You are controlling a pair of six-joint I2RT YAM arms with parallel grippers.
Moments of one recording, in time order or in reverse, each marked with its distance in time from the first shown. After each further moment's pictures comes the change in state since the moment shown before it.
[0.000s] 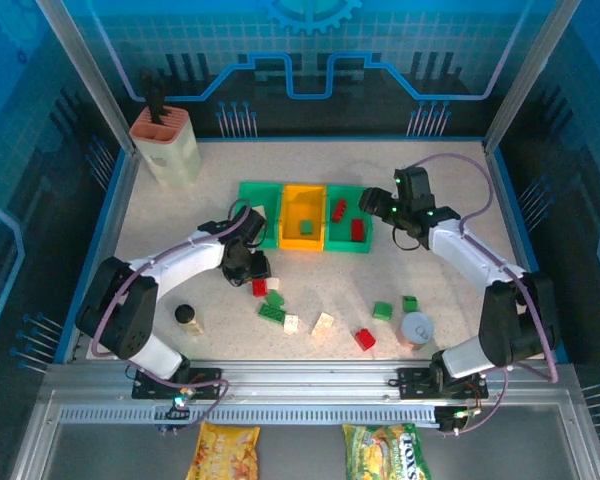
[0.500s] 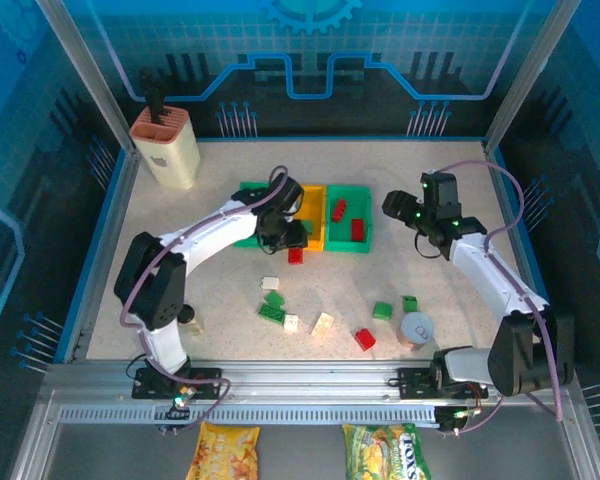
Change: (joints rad) left arm -0.108 0.258 0.458 -0.056 0.024 0.074; right arm -0.115 -0.165 -0.069 -0.080 0.015 -0.053
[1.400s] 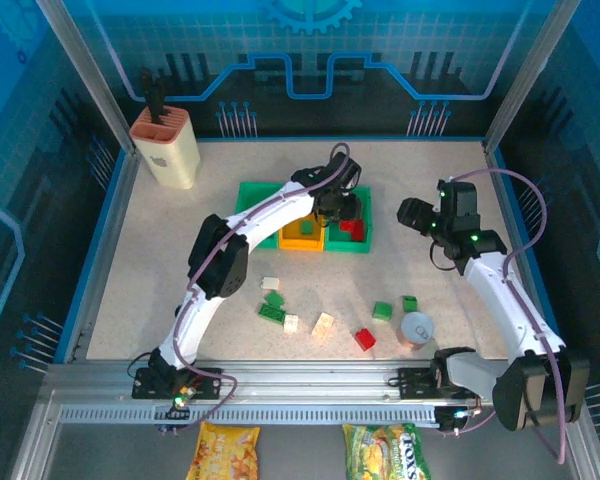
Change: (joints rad) left arm -0.105 0.495 0.652 0.017 -0.085 0.087; right arm -0.048 -0.172 -0.026 -0.133 0.033 -0.058
